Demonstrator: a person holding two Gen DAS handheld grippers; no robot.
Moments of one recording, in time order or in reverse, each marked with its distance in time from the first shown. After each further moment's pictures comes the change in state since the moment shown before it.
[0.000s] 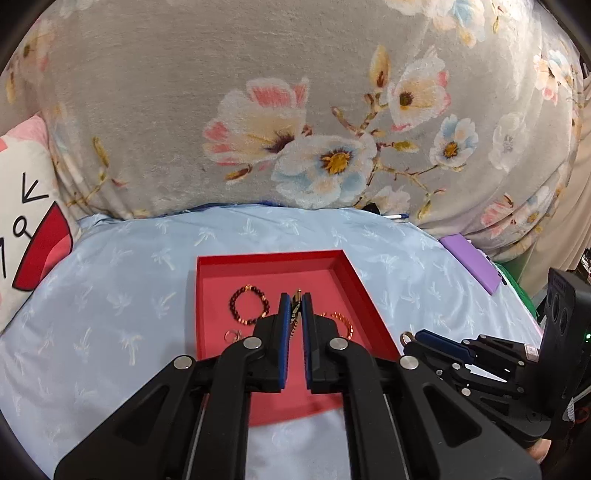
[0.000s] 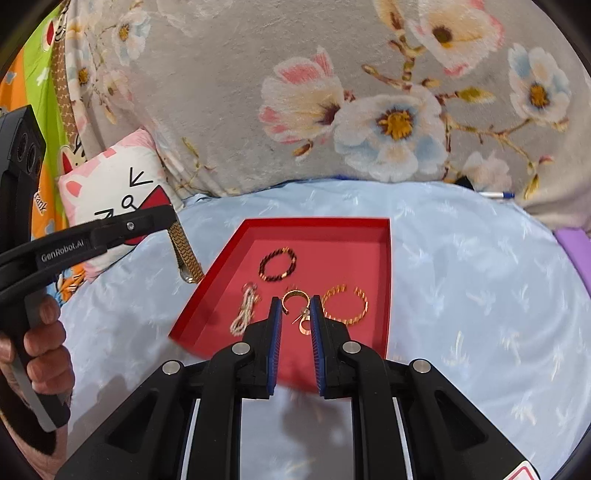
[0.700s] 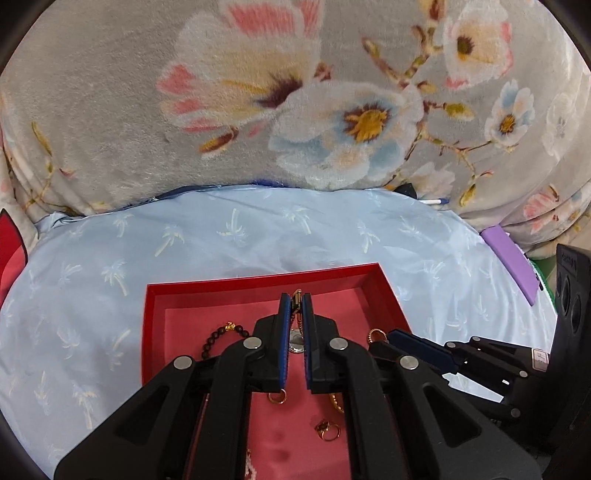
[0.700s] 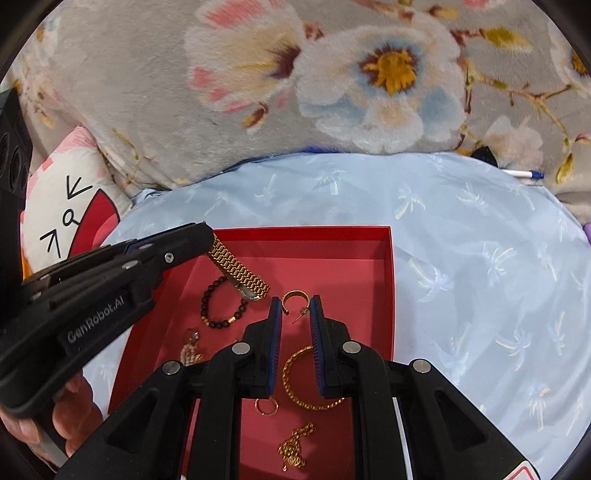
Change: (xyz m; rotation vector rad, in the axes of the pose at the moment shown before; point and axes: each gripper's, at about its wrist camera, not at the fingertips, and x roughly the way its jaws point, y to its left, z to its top) left arm 0.151 0.000 0.036 -0.003 0.151 0.045; right arm 0.127 -0.042 0.056 0.099 0.171 -0.040
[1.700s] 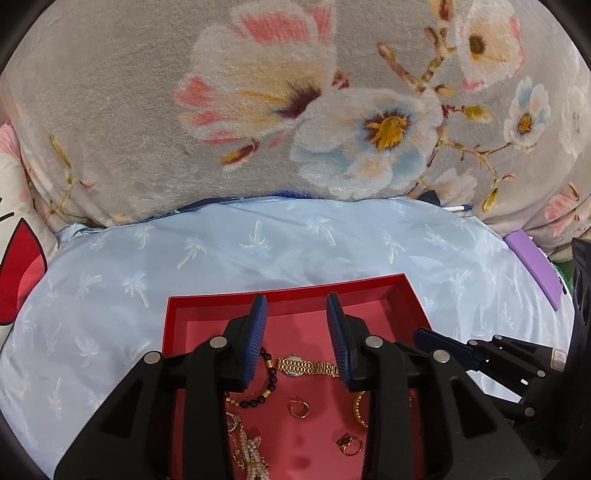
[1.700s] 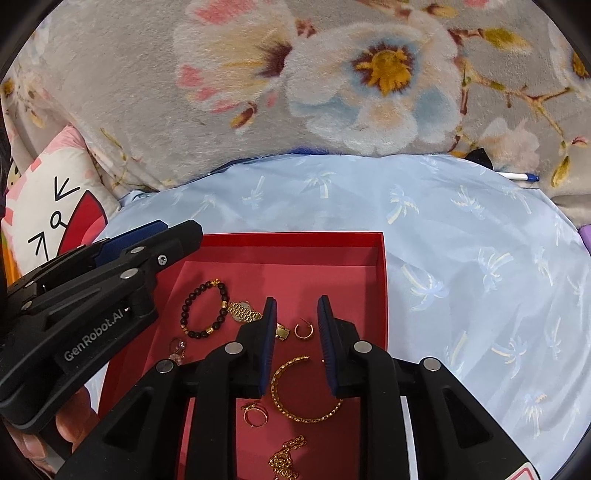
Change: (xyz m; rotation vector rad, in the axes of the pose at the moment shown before) left arm -0.001 0.001 0.001 0.014 -0.055 0.104; right arm 0.008 0.000 0.002 -0.009 -0.008 -0.031
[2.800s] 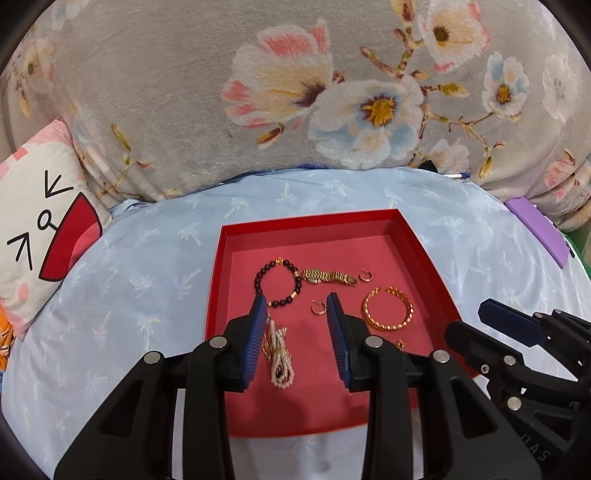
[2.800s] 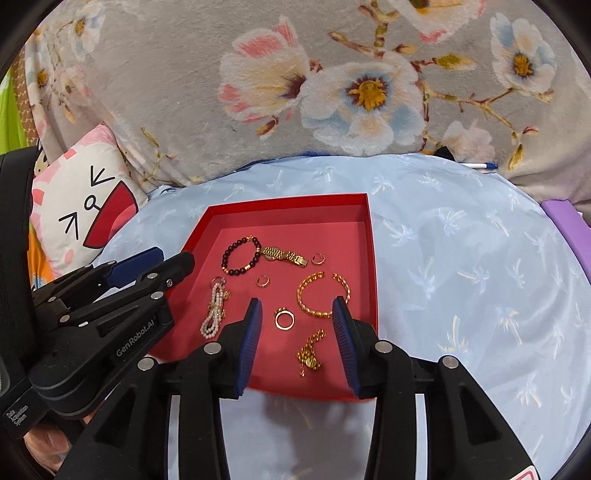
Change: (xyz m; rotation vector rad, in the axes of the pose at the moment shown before) left arm -0.088 -0.013 -0.079 0.034 -0.006 0.122; right arm -0.096 0.021 -0.083 0.001 -0.093 -0.034
